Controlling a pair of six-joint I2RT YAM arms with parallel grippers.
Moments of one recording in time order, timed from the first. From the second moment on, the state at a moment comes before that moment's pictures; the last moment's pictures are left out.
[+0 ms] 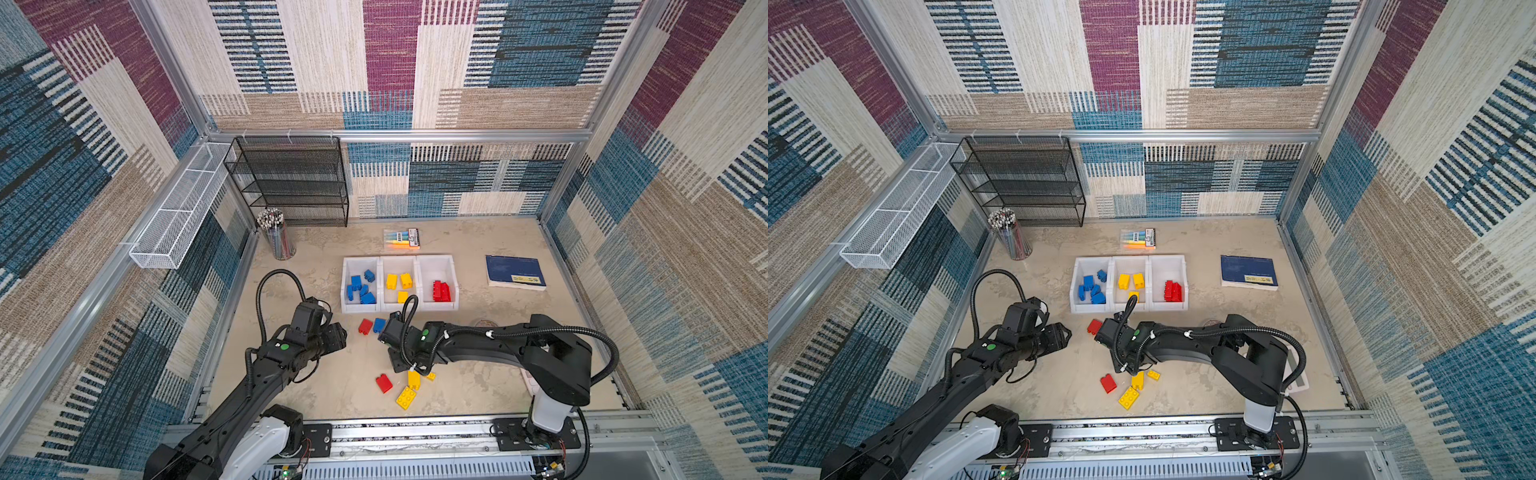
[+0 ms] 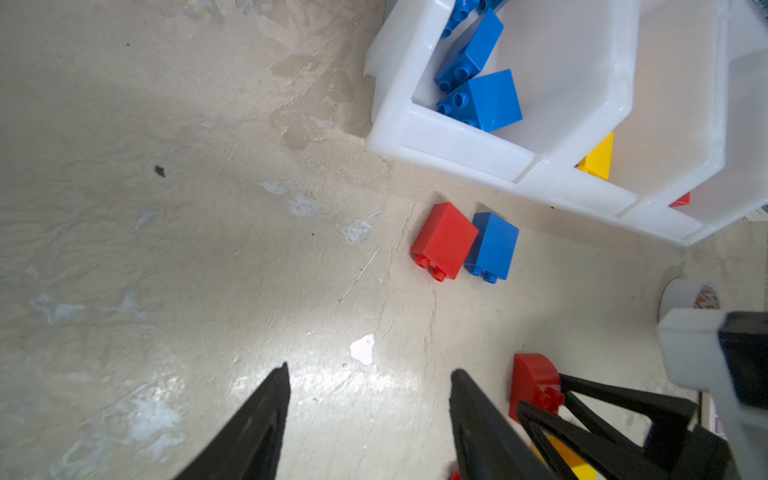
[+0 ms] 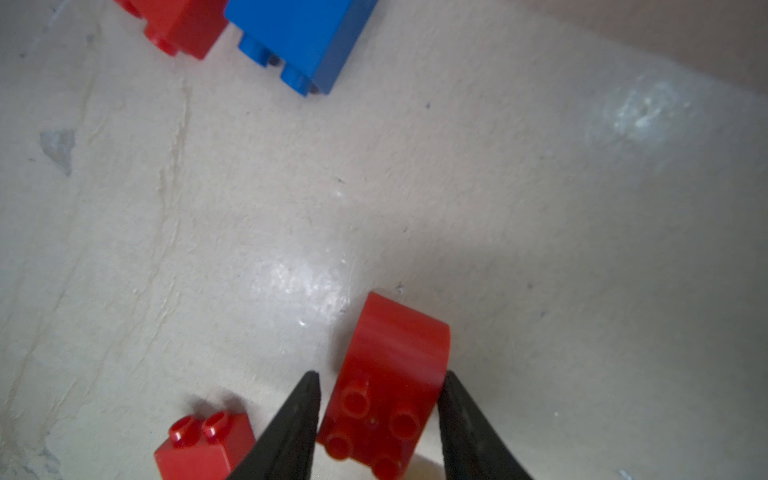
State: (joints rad) left arm -0.34 0.93 0.53 -0.53 0.08 -0.62; right arm 1.11 1.78 1.09 -0.55 0.14 0.75
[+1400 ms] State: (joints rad) left arm -0.40 0.90 0.50 -0.54 0.17 -0.65; right arm 0.55 1.75 1.28 -0.43 0.12 0.36
